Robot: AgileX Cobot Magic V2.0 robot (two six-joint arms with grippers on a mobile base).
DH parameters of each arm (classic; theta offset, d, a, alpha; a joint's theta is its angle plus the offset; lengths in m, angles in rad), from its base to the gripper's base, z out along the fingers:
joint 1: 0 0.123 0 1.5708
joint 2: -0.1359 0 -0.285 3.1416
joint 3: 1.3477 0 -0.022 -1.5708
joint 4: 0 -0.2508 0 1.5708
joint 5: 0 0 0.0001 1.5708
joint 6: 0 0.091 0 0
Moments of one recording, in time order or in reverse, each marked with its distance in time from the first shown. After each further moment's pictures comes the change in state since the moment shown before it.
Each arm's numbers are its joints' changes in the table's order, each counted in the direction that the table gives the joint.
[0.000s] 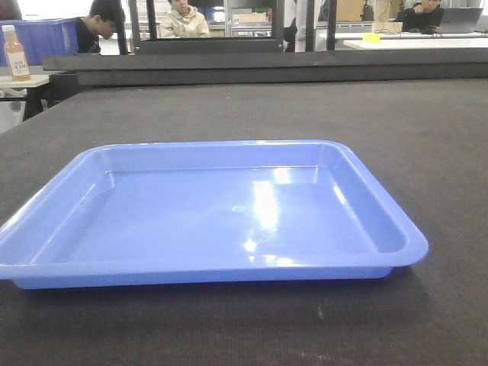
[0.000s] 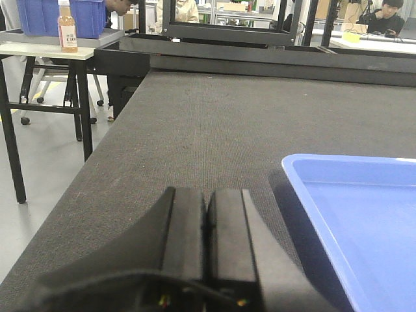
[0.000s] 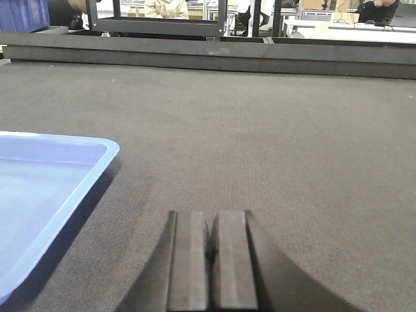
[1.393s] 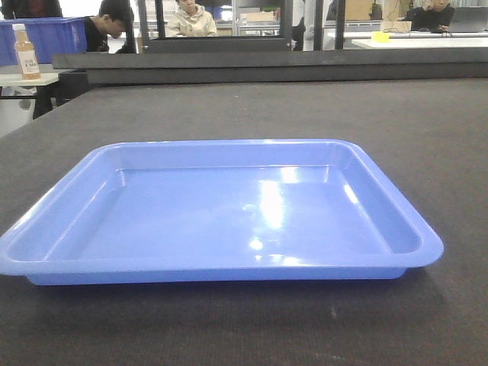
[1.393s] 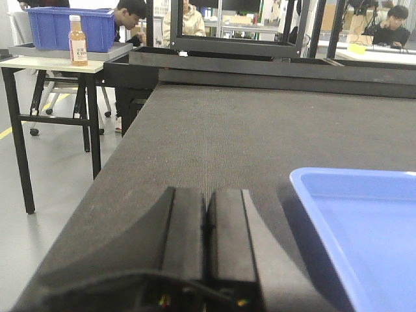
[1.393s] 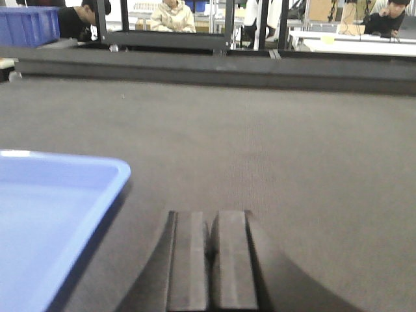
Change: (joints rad) left arm 0.000 0.000 -0.077 -0.010 0.053 0.000; right arm 0.000 0.000 -0.124 0.000 0.092 0.000
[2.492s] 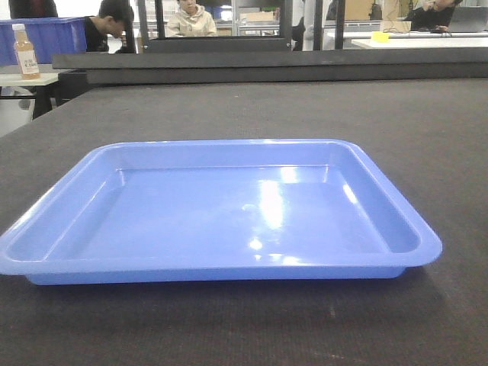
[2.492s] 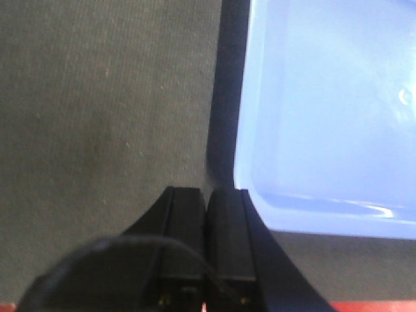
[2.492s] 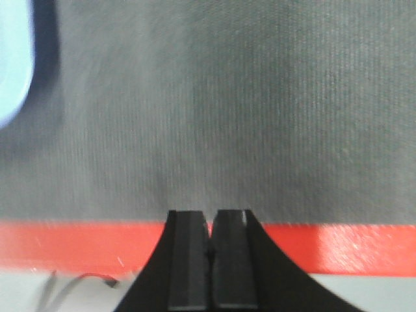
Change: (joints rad) left arm 0.000 -0.960 -0.613 0.357 0.678 0.000; right arm 0.000 -0.928 -0.532 -0.141 0.817 0.162
